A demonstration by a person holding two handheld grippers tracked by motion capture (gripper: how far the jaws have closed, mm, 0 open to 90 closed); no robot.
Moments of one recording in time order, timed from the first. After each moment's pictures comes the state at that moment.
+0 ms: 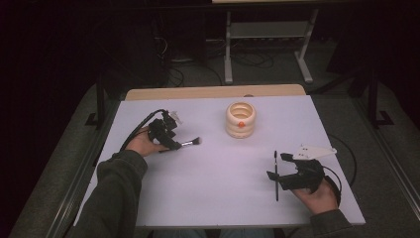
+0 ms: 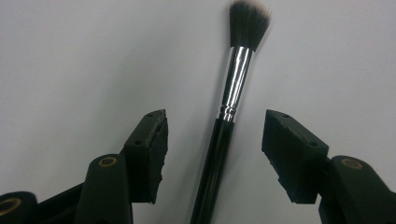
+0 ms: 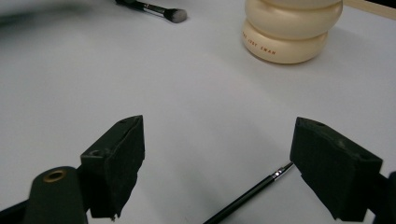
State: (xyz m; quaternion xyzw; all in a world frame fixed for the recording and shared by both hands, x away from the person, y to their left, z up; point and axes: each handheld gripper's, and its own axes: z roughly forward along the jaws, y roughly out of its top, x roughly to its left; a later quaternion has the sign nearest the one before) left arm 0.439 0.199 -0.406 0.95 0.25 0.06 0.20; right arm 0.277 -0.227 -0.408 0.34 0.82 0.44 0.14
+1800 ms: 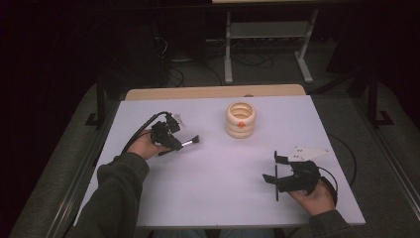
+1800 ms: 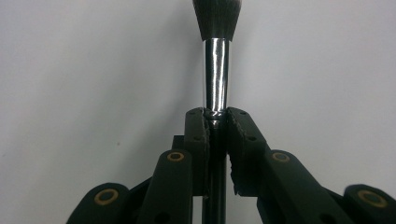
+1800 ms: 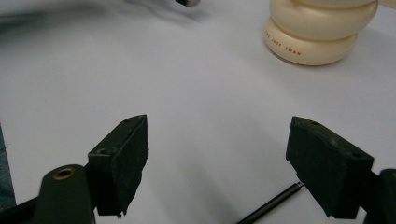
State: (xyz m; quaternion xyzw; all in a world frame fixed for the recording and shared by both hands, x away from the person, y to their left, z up) left arm 0.424 0.189 -0.393 0.95 0.23 0.03 0.19; right arm 0.275 -0.215 -0.407 0.33 0.83 0.44 0.12
